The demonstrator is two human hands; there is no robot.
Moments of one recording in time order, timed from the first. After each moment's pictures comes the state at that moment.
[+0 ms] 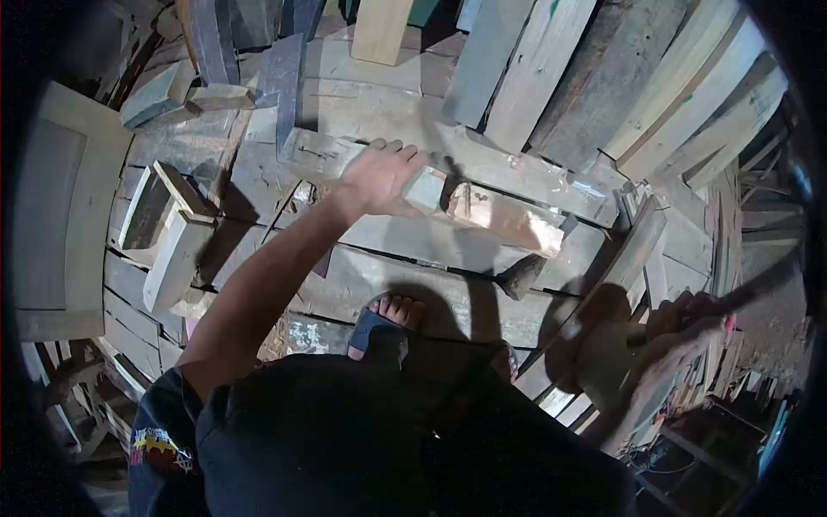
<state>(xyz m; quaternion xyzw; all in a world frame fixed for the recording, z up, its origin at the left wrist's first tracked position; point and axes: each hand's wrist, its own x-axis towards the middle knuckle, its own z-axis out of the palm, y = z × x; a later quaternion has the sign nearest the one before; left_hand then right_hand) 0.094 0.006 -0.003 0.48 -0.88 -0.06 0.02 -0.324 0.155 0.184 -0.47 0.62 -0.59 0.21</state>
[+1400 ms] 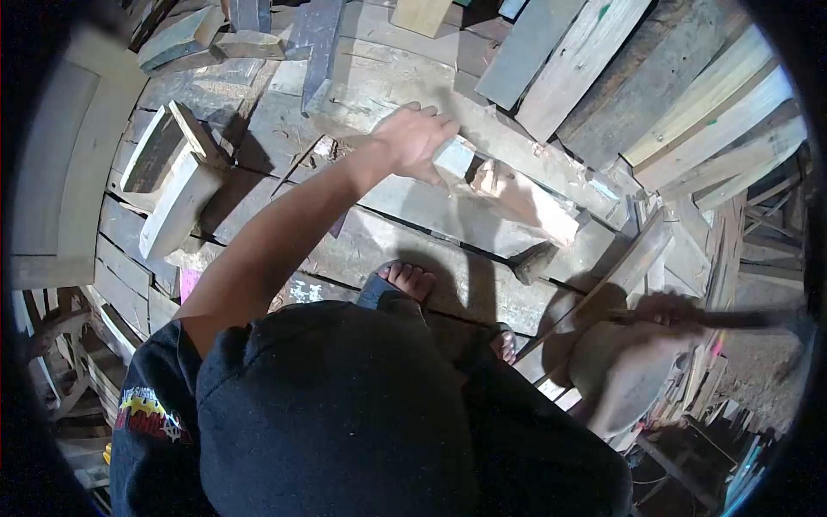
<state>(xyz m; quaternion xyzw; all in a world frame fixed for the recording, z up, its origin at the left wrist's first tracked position) 0.094 0.009 0.006 0.49 -0.87 -0.09 0.01 -0.264 0.137 0.161 -0.36 0.59 -0.70 0.16</state>
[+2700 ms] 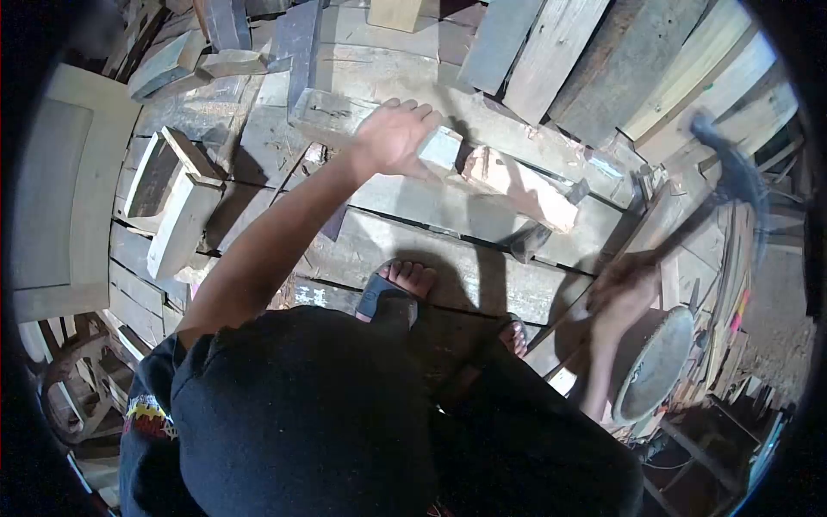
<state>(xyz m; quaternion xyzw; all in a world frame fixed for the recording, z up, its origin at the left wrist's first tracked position) 0.095 0.008 -0.002 0.48 -0.88 -0.05 0.07 -0.293 0.153 0.094 -0.55 0.62 -0.51 0.20</state>
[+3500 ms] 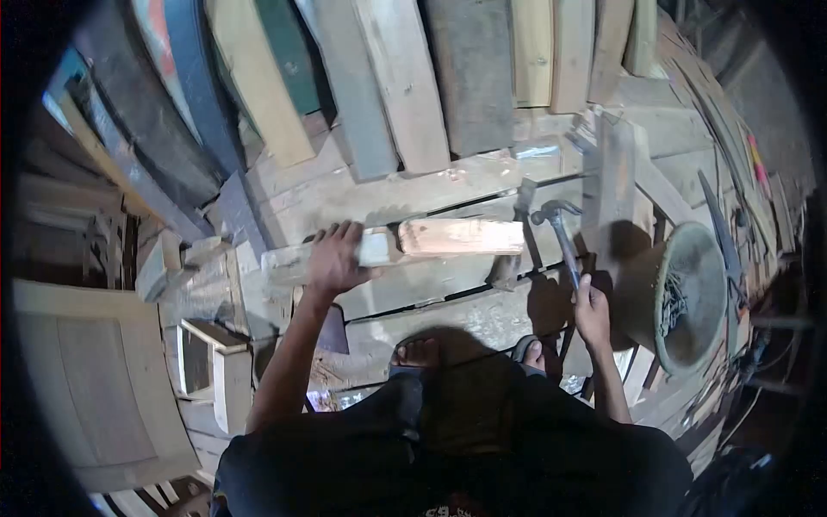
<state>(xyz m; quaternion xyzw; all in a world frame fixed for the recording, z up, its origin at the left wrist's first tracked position) 0.088 0.005 -0.006 0.47 -0.88 -0.05 0.08 -0.376 0.228 -0.023 -0.35 0.82 -0.30 0.32</state>
